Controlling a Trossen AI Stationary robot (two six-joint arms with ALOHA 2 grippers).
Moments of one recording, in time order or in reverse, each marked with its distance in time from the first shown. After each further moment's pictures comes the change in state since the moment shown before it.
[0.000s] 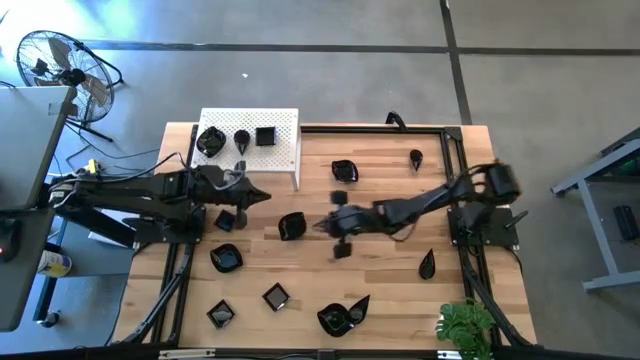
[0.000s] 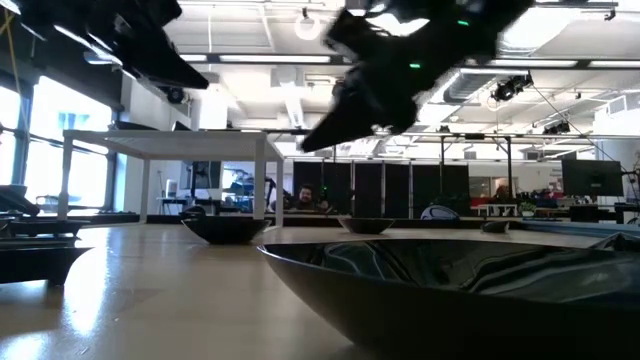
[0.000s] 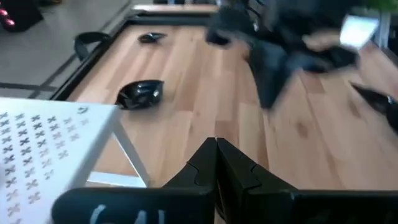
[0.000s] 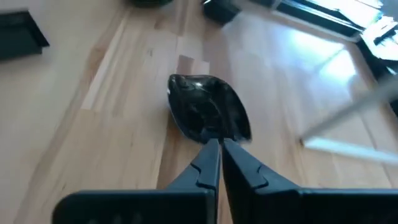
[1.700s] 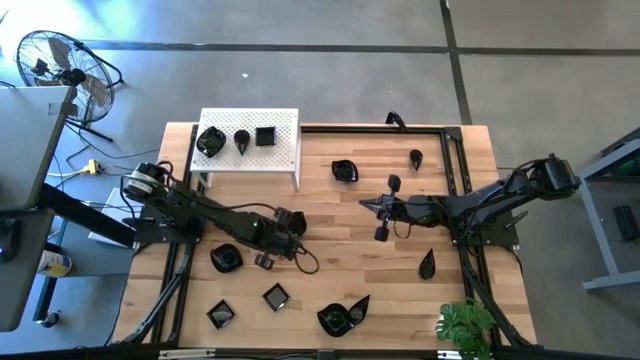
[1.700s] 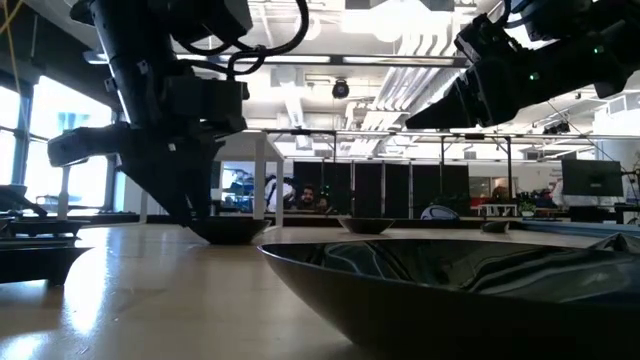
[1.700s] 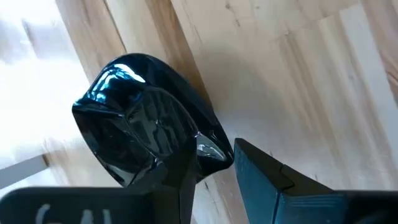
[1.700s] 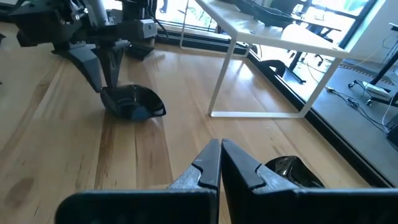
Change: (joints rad) left arm -0.369 0.961 0.450 -0.380 -0.257 0.145; right arm -0.011 -0.520 -0.659 0.460 0.213 0.089
